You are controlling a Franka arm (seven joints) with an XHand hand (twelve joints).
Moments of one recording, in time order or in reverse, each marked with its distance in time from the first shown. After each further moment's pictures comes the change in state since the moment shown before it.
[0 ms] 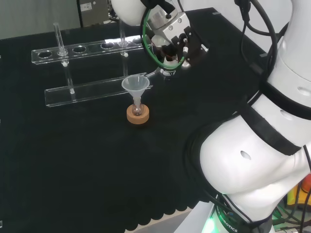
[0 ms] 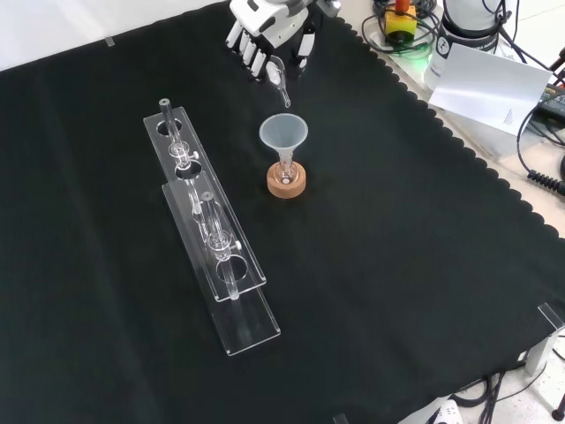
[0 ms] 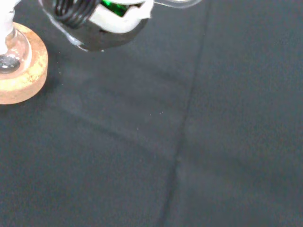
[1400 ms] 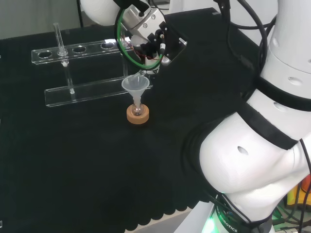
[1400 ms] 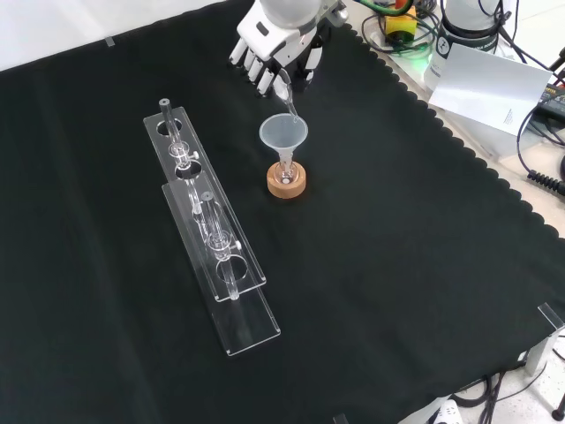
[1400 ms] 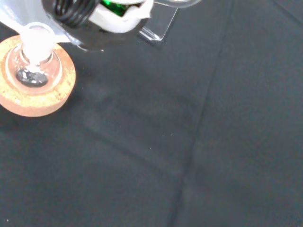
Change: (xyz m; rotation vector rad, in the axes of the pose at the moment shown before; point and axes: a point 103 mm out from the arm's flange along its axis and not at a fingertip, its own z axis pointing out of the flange) arm 0.039 0.012 -0.038 0.039 -0.120 -0.037
